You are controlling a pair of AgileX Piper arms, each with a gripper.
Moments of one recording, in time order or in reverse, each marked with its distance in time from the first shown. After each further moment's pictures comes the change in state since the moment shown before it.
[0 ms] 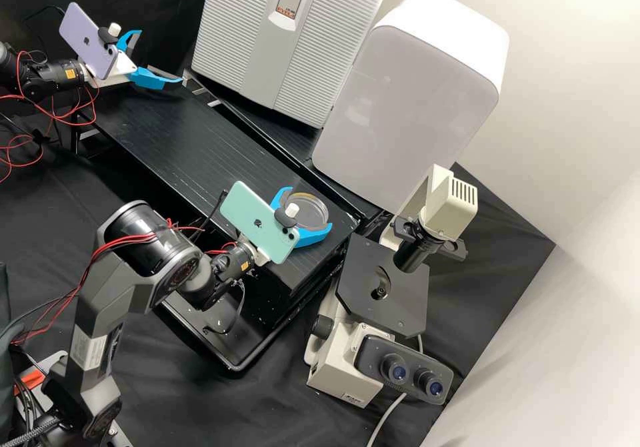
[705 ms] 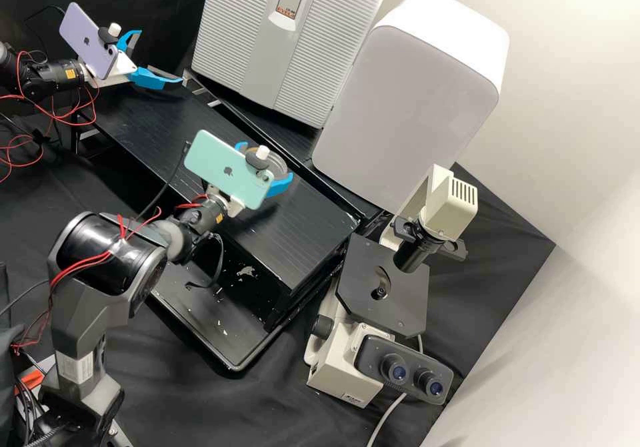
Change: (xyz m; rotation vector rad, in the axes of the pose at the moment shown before) left arm 0.000 0.000 0.000 0.000 0.000 0.000; right arm -0.005 -0.025 -0.100 -0.009 0.133 -0.133
